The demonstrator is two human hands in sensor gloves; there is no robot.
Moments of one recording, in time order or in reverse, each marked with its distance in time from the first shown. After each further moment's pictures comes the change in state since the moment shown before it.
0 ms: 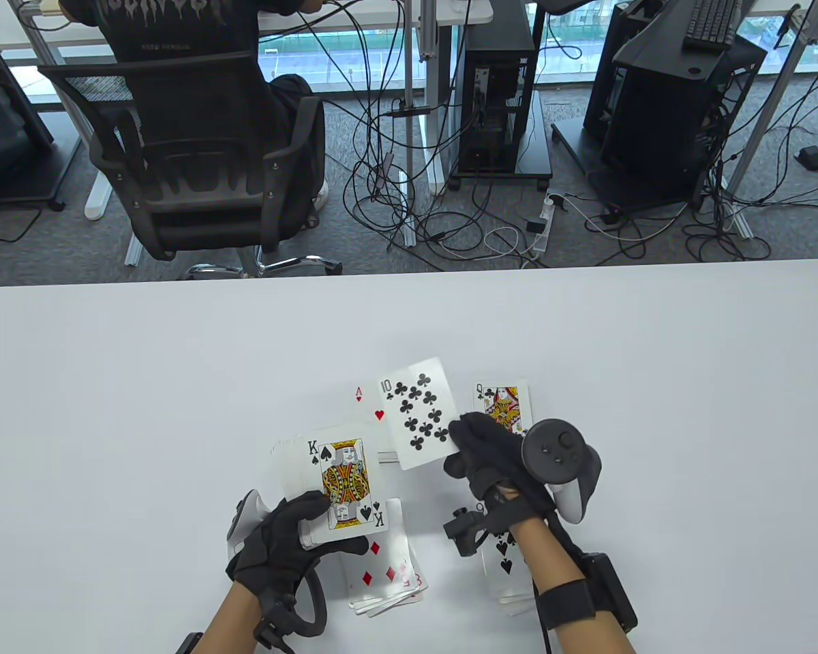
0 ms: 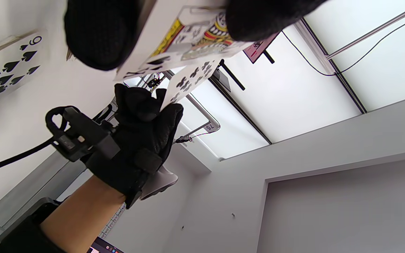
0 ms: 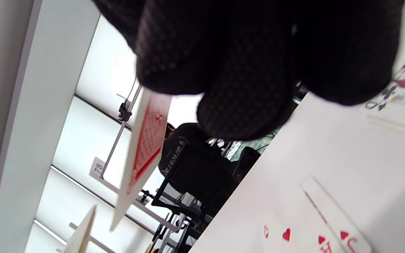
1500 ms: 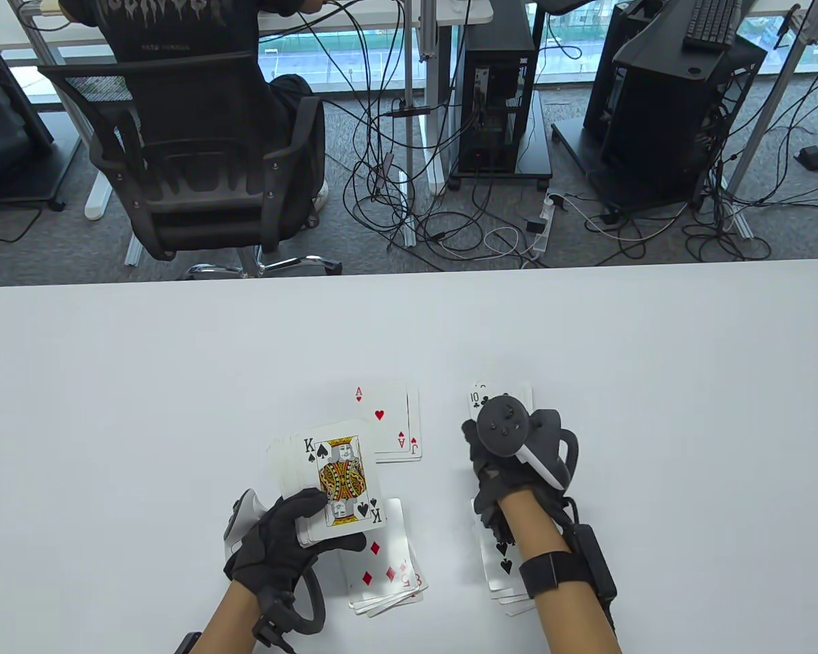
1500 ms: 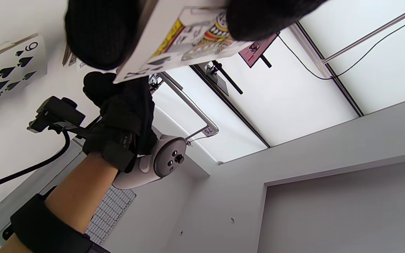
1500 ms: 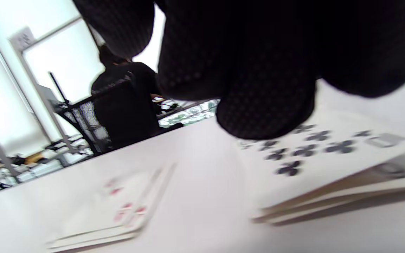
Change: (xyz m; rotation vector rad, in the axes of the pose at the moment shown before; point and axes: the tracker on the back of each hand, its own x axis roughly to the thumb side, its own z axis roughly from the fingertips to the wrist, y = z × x) left_hand 0.005 0.003 0.002 0.021 -0.009 -0.005; right_hand -0.001 0.035 -0.010 0.182 -0.022 0.577
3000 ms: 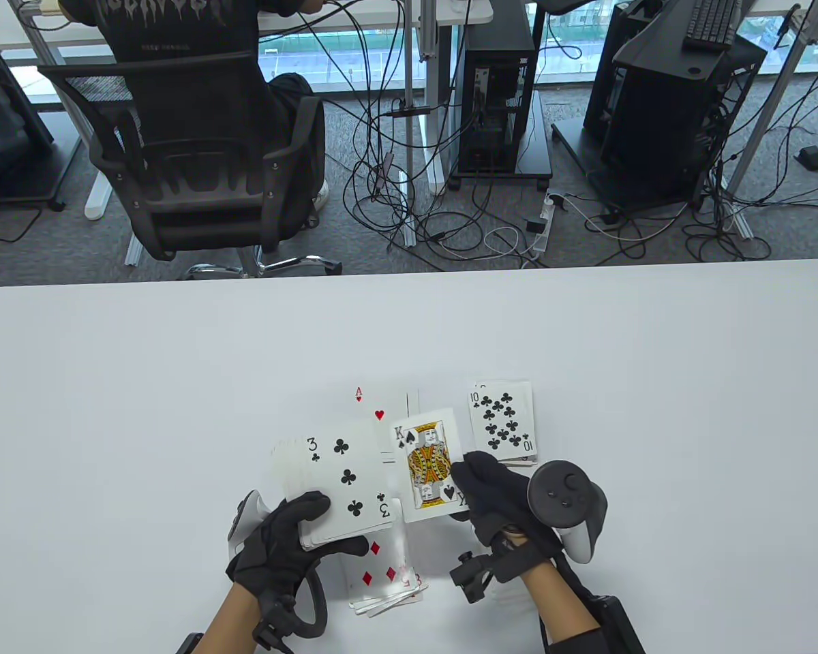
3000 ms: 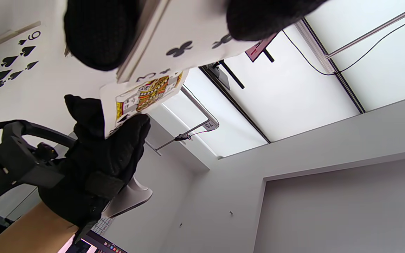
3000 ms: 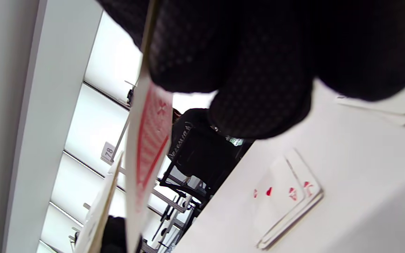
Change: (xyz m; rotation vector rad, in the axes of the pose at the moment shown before) left_hand -0.003 -0.004 0.000 -0.031 0.007 0.016; right_hand -0.022 -0.012 0.071 -0.097 -0.046 -0.584
